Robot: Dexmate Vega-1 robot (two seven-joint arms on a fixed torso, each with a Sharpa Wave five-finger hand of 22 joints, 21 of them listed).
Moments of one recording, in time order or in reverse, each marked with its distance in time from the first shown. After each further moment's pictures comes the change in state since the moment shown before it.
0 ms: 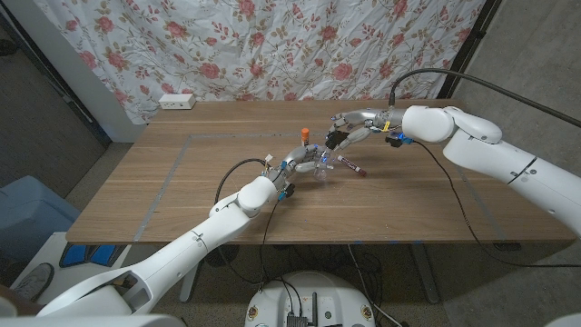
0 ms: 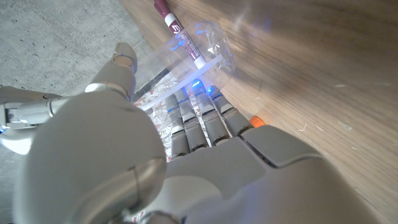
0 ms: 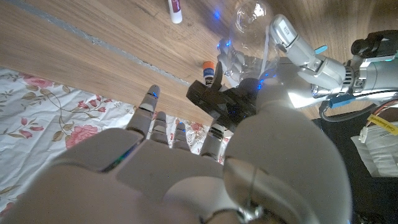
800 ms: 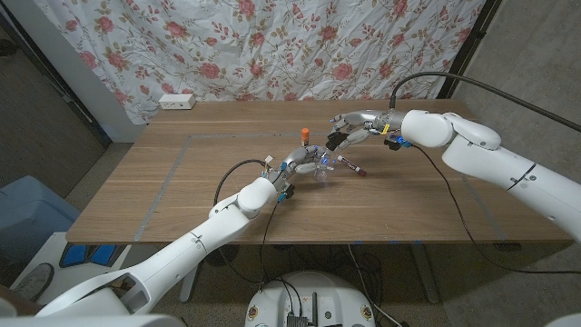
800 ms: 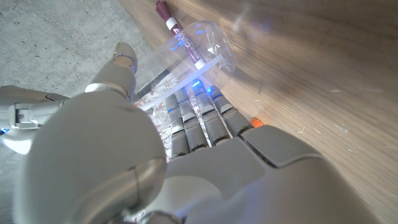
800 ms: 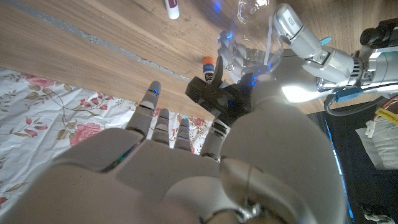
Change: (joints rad) left arm 0.011 0.009 -0.001 -0.018 0.000 0.006 0.002; left_hand 0.000 0.000 0.000 0.000 -0.003 0.000 0.000 -0.007 0.001 0.000 0.000 0.001 -0.002 0.000 0.000 0.000 0.003 0.000 0.000 0.000 0.000; right arm -0.037 0.003 0.013 -0.018 0.002 -0.015 -0.055; right_hand 0.052 0.005 0.024 -0.009 0.000 0.175 -0.001 0.094 0.019 0.082 -0.054 0.012 0.000 0.047 -0.039 0.017 -0.005 0.054 -0.004 0.004 0.000
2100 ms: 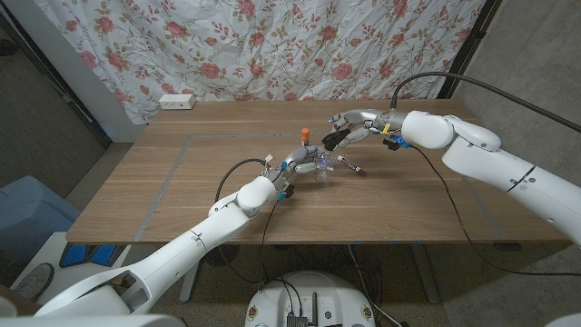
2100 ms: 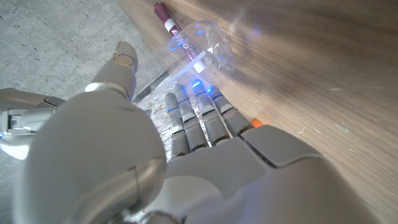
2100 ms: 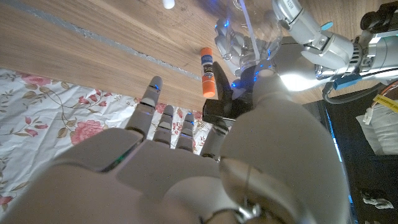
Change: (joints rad) left arm -0.012 0.000 0.003 0.011 -0.002 0.004 -0.016; left_hand 0.000 0.000 0.000 0.000 0.004 0.000 0.000 0.002 -0.001 0.000 0.000 -0.007 0.005 0.000 0.000 0.000 0.000 0.000 0.000 0.000 0.000; right arm -0.012 0.009 0.012 0.016 0.035 0.020 -0.037; right_hand 0.041 -0.001 0.015 0.004 0.000 0.143 0.015 0.097 0.026 0.098 -0.037 0.011 -0.005 0.057 -0.046 0.019 -0.004 0.057 0.000 0.000 0.000
